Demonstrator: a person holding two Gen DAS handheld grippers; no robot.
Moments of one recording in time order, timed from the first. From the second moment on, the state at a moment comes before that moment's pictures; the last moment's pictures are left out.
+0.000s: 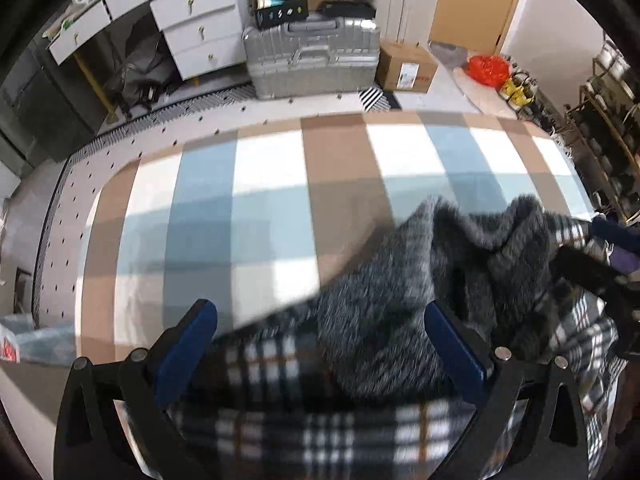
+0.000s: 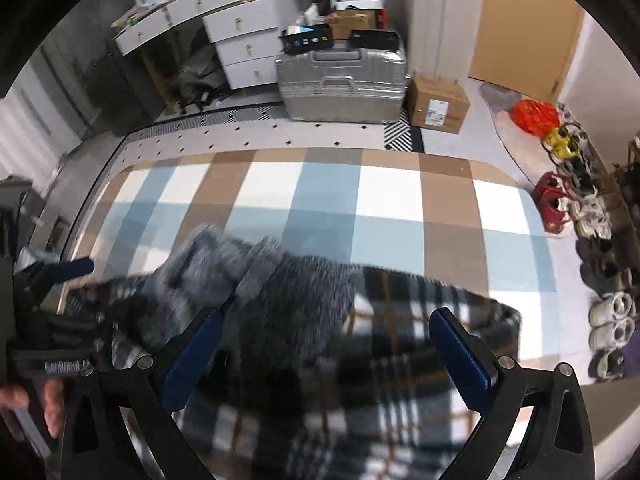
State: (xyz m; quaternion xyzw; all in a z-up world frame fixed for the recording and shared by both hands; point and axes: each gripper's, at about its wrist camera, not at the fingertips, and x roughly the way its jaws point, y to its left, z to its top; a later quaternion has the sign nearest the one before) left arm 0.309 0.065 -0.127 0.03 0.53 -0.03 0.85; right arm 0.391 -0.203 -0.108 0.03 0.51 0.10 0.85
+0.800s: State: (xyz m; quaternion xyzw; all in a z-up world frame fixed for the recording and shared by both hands) left arm 0.308 0.047 -0.122 0.00 0.53 -0.08 0.85; right arm 0.403 -0.189 -0.140 -0.06 0.52 0.11 0.84
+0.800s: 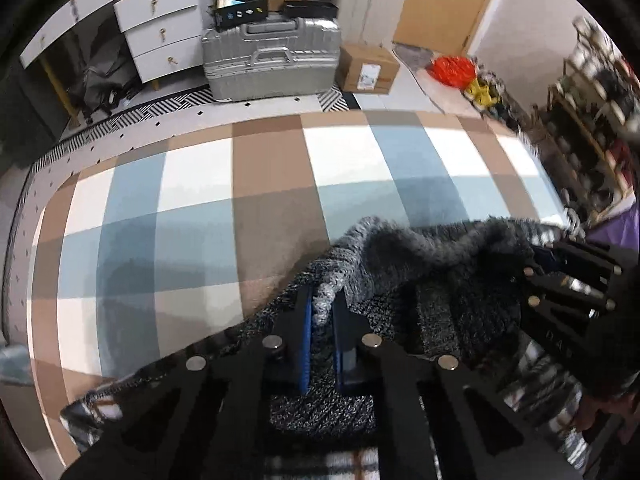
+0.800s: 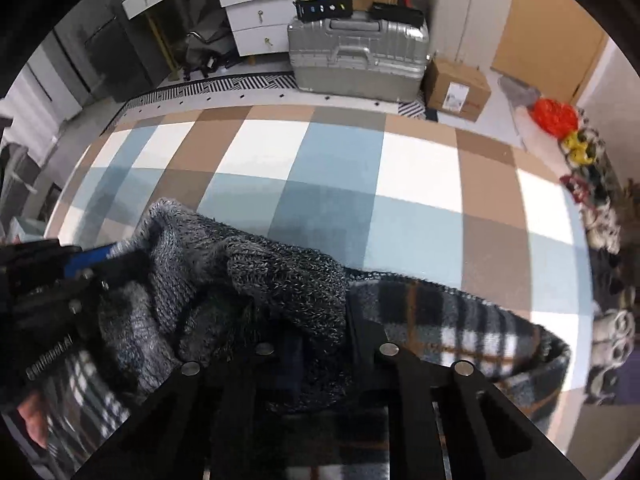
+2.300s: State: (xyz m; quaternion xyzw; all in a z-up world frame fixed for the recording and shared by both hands) left arm 0.018 0.045 -0.148 -0.15 0.49 -0.15 0.85; right arm 0.047 -0.225 -0.145 0.01 0.42 0.11 0.90
